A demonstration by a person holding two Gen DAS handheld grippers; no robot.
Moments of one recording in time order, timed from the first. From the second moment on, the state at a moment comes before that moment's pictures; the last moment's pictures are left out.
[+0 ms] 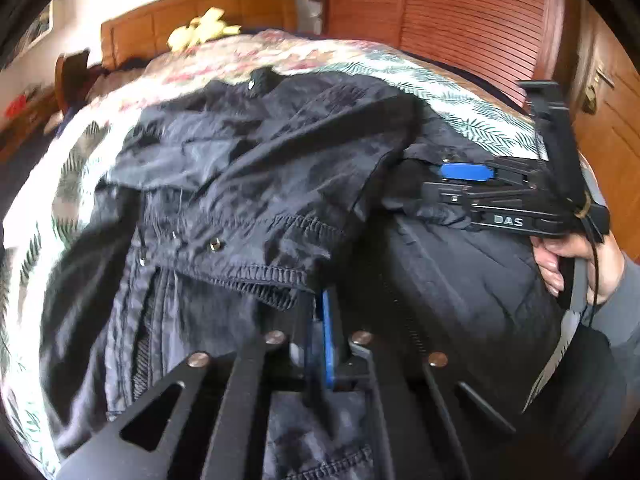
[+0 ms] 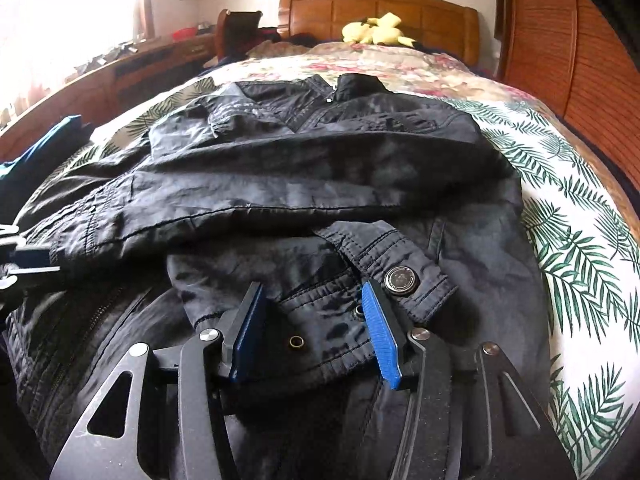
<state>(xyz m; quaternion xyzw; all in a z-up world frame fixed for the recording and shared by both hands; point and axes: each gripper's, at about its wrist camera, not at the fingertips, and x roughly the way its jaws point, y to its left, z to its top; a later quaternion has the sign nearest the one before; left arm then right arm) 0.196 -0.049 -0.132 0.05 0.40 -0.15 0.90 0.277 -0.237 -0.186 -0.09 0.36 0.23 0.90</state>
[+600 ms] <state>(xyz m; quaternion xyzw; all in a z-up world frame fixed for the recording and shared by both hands) 0.141 0.044 -0.057 0.00 0.32 -0.11 0.94 0.277 -0.239 -0.186 -0.08 0.36 0.23 0.90</state>
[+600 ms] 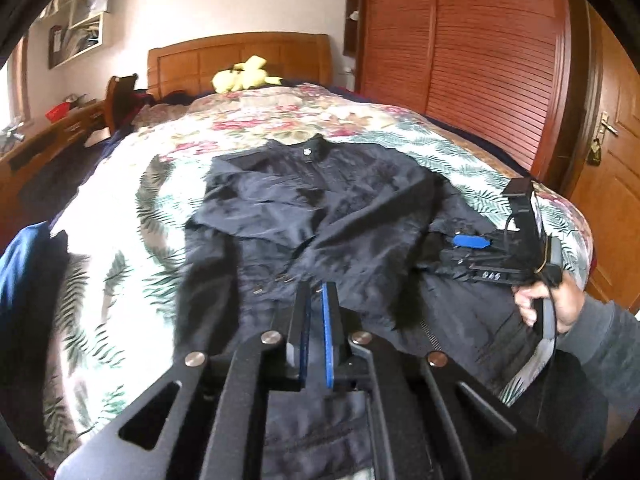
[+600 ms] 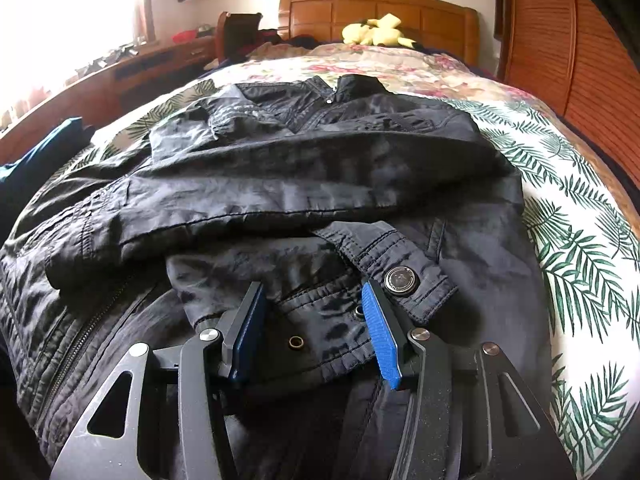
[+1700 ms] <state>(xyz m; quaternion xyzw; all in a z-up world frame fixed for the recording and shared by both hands) 0.124 0.136 -0.157 -0.05 0.43 -0.03 0.90 0.277 -0.235 -0.186 -0.09 0.35 0.22 0.90</state>
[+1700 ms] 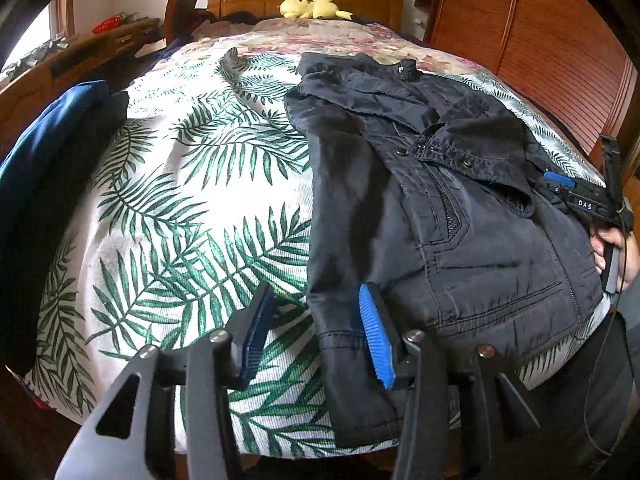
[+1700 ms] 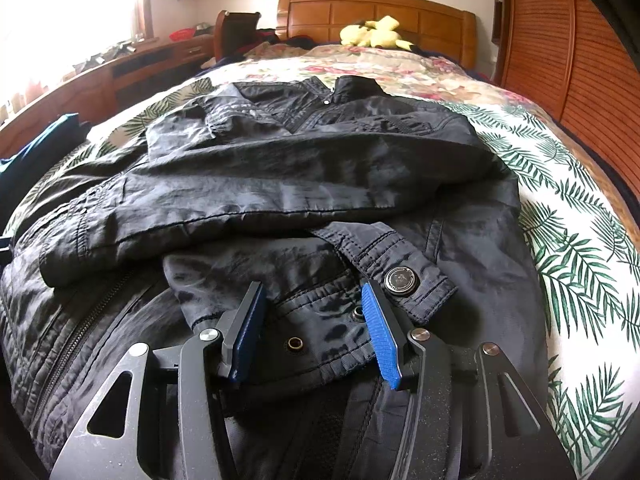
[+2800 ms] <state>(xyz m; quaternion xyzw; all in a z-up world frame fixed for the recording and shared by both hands) 0.102 0.123 -0.152 -0.06 0.43 -0.06 0.90 0.168 -0.367 -0.175 -0.06 0.45 0.17 0.88</state>
